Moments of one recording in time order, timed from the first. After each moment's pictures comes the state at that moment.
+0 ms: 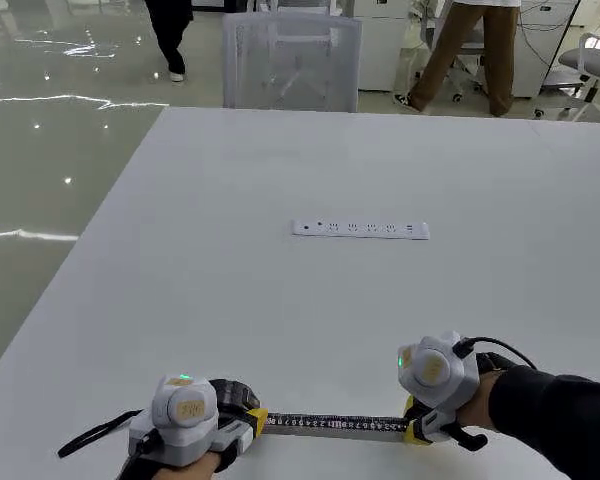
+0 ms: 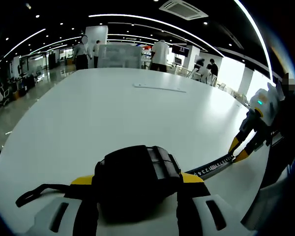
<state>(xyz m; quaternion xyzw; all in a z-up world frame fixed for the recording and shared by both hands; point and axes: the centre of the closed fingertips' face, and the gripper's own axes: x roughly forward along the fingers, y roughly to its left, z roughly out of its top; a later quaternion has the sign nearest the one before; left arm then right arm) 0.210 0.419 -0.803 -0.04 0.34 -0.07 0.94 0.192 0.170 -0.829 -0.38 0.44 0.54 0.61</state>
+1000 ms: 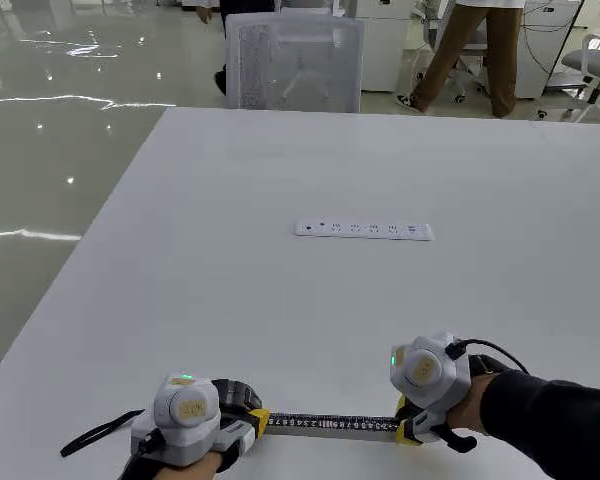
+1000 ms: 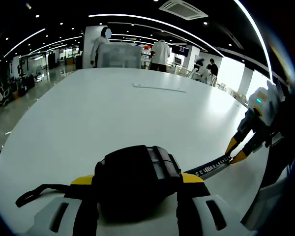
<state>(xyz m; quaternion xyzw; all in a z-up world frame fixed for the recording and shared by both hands) 0.211 0.419 -0.803 -0.04 0.34 -0.08 0.94 0.195 0.187 -0.829 -0.37 0.43 0.54 0.62</state>
